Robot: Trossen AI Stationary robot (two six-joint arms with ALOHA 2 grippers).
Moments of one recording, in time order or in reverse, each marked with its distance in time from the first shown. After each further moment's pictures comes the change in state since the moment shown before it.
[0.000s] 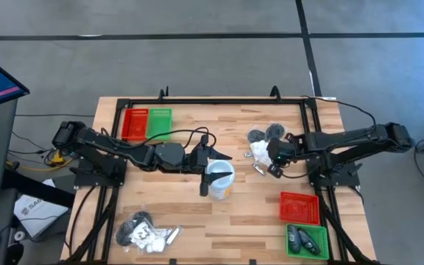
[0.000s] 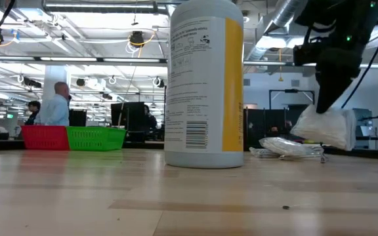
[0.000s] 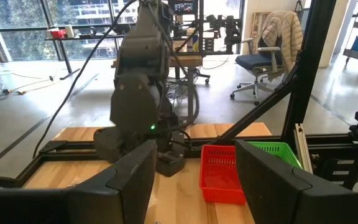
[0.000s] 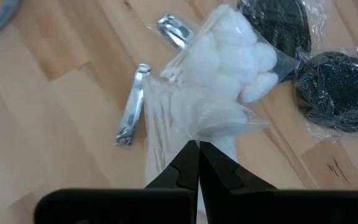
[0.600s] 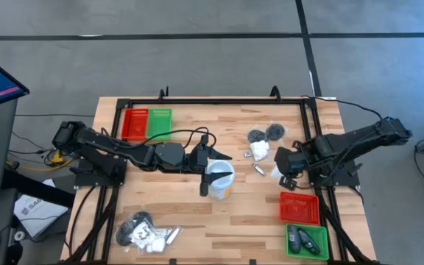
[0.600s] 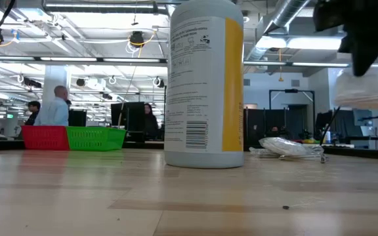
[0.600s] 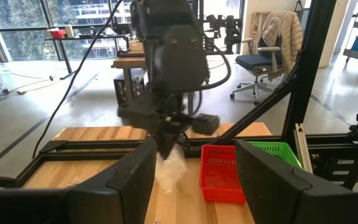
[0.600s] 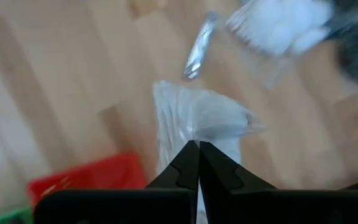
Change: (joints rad) left arm 0.000 0.000 0.000 0.000 0.000 0.000; right arm 0.264 0.000 0.233 -0.333 -0.116 0.191
